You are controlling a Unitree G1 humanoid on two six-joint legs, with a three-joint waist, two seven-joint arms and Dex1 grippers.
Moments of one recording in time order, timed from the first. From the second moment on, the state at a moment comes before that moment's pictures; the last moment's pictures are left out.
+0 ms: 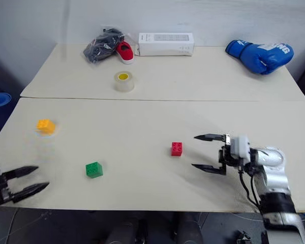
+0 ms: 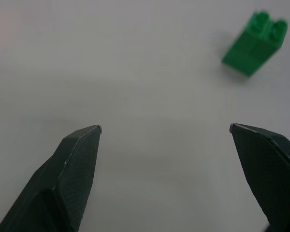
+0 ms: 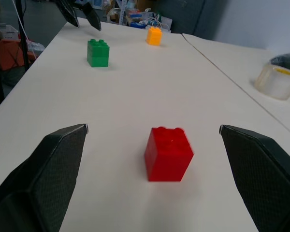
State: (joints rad) left arm 0.35 0.90 0.63 0.14 -0.50 0.22 -1.23; right arm -0.26 -0.66 -0.12 0.27 0.57 -0.30 1.55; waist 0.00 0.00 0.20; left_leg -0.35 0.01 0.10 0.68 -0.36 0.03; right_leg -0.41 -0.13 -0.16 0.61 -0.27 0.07
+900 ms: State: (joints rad) left arm -0.04 0.76 0.16 -0.02 -0.40 0.12 -1.17; right arm -0.09 -0.64 -0.15 -0.04 0.58 -0.19 1.40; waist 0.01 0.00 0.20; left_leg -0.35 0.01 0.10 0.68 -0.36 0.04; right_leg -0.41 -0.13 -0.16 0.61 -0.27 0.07
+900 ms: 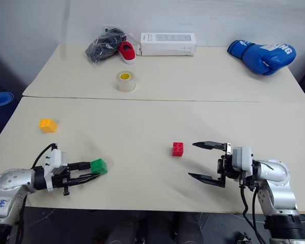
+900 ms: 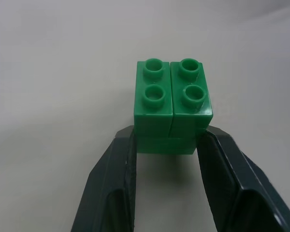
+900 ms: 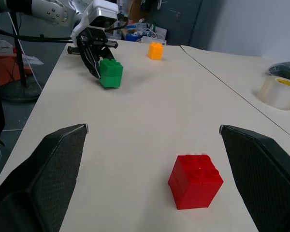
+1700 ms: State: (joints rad) left arm -0.81 0.49 -0.27 0.69 -0.08 -0.18 -1.38; right arm 0.11 -0.66 -0.25 -0.19 0.58 -0.16 1.27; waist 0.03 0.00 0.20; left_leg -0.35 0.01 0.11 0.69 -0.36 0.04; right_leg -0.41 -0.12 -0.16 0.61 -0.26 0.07
